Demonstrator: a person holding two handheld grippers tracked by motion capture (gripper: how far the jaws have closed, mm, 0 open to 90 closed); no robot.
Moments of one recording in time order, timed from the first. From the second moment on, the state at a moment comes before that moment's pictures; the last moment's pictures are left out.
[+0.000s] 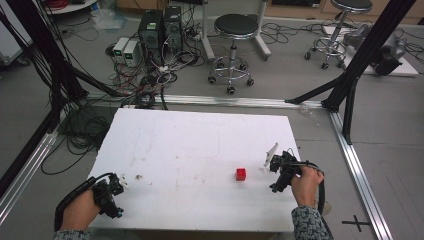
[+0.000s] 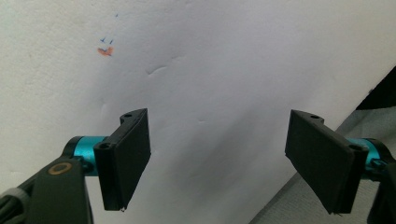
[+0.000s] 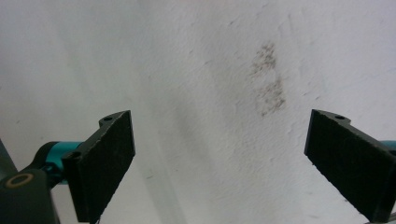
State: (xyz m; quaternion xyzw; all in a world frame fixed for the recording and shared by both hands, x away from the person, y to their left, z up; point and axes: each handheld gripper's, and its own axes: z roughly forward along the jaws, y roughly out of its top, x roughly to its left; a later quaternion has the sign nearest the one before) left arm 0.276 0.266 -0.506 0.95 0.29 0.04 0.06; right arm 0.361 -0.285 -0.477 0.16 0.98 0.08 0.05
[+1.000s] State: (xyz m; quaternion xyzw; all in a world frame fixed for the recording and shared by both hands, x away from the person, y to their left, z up) left arm 0.277 0.266 -0.505 0.95 0.29 0.04 0.07; right arm 0.392 -0.216 -0.483 0.07 0.99 0.07 0.06
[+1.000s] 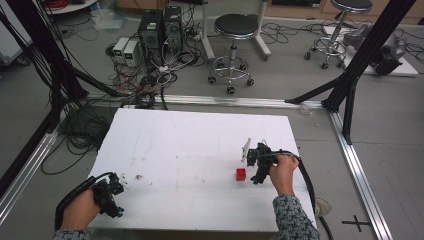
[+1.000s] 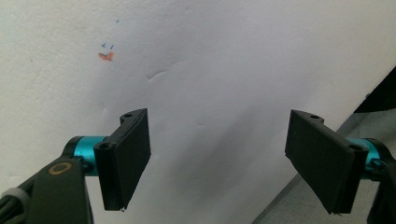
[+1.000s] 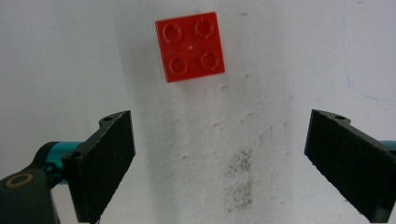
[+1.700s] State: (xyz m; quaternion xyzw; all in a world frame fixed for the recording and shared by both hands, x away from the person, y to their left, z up) left arm 0.278 0.268 -0.506 0.95 0.29 0.04 0.07; right arm 0.396 -0.182 -0.509 0.03 1.00 0.06 0.03
